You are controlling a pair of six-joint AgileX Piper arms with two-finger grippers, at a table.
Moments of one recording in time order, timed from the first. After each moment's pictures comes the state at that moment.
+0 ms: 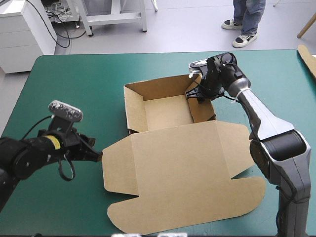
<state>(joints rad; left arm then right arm) -0.40 0.93 -1.01 -0.04 0.99 0.05 0.33 2.07 -1.98 -0.04 1.19 0.02</state>
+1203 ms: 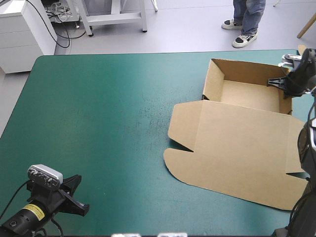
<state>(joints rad) -0.40 0.34 -0.41 -0.04 0.73 0.05 -0.29 2.09 -1.98 -0.01 1.19 -0.07</state>
